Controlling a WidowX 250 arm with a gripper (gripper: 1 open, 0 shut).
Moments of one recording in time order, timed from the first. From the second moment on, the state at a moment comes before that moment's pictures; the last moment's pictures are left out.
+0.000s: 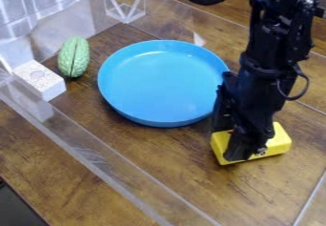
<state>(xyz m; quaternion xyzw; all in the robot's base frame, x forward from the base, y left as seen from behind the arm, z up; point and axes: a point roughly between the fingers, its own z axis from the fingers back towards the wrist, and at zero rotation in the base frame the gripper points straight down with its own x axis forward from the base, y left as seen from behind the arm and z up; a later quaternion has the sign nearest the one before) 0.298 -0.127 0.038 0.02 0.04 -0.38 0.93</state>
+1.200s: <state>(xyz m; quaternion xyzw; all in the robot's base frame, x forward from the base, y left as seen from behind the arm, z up) 0.299 -0.124 0.046 0.03 0.06 -0.39 0.92</state>
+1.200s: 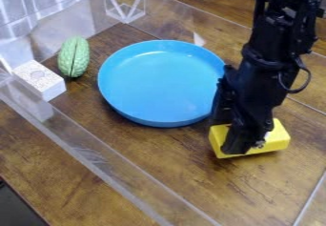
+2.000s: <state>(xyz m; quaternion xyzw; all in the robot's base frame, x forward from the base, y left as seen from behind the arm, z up) 0.301 -0.120 0.053 0.04 0.07 -0.40 0.91</state>
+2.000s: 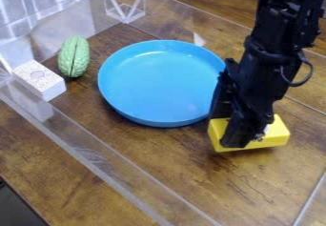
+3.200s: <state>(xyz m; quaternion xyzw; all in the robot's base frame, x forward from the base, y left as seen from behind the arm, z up) 0.300 -0.108 0.057 0.06 0.09 -0.40 0.91</state>
